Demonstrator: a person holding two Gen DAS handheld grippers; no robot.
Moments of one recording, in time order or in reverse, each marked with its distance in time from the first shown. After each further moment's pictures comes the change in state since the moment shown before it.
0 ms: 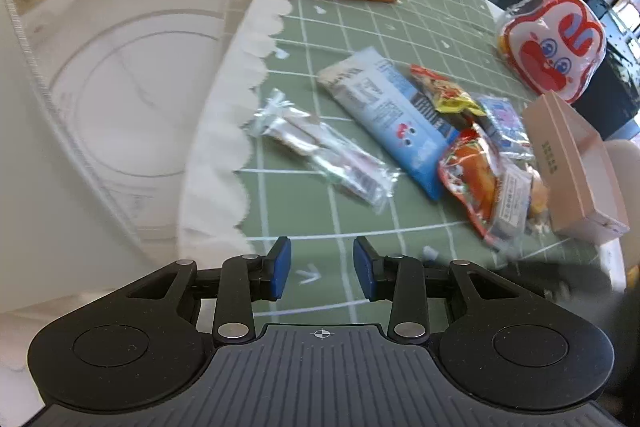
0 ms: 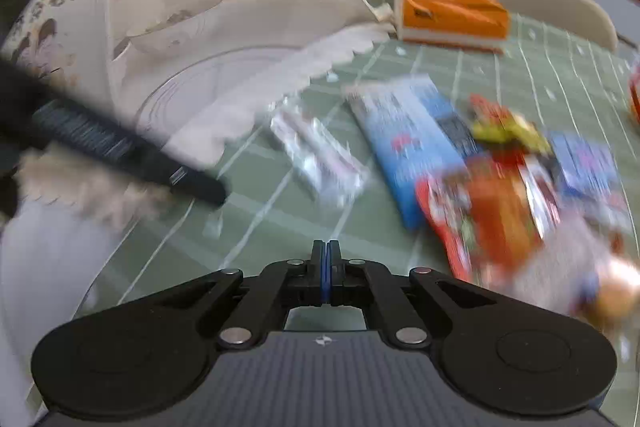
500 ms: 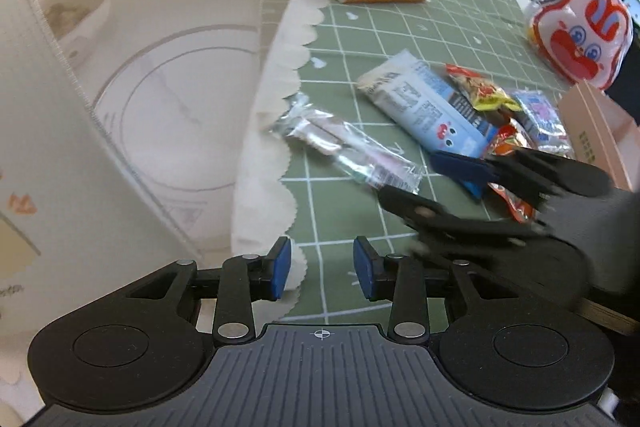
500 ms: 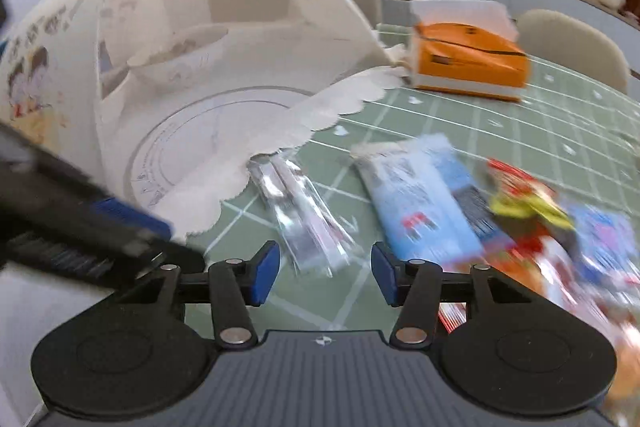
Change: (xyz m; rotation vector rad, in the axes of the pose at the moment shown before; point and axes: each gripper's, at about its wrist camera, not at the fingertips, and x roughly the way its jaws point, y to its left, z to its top) left arm -0.013 0.007 0.001 0.050 -0.006 0.136; right arm 0.051 0.011 0.058 -0.107 -0.092 0.013
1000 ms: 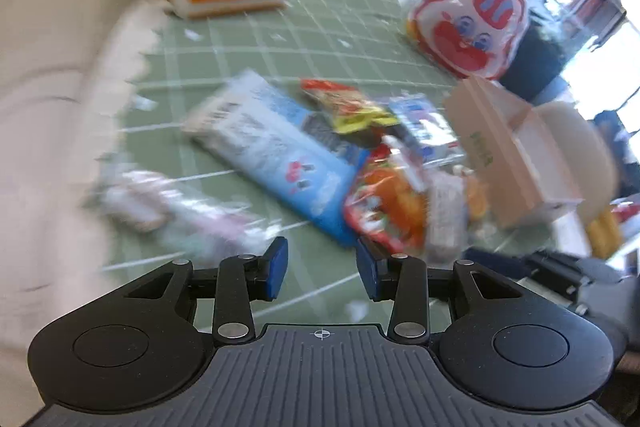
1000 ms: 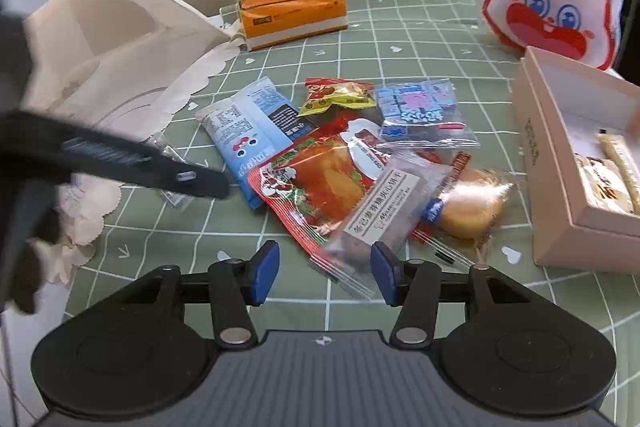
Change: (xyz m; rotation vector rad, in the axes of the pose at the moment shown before) left arm 0.034 -0.043 0.025 0.164 -0.041 -0.306; right arm -0.094 -0.055 -0.064 0.382 0.067 -0.254
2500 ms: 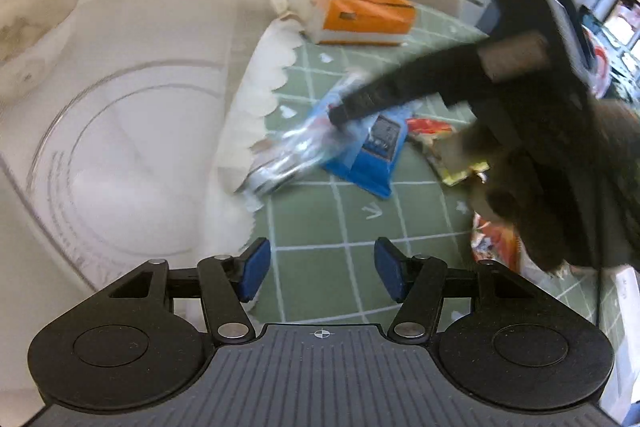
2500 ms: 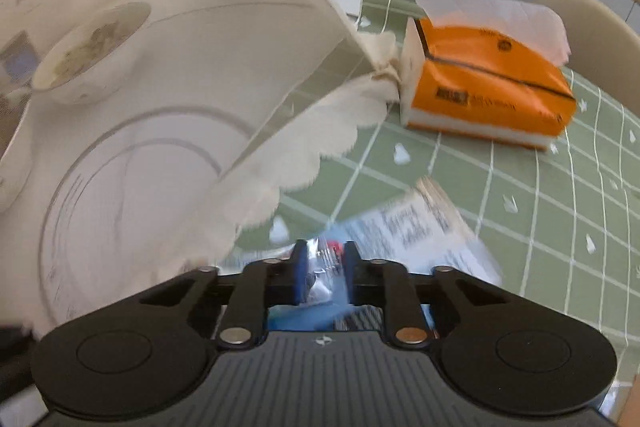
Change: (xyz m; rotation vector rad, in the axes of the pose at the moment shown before) left arm -0.021 0.037 -0.012 -0.148 -0.105 0.184; right arm 0.147 0.127 0.159 -0.412 0.188 0.151
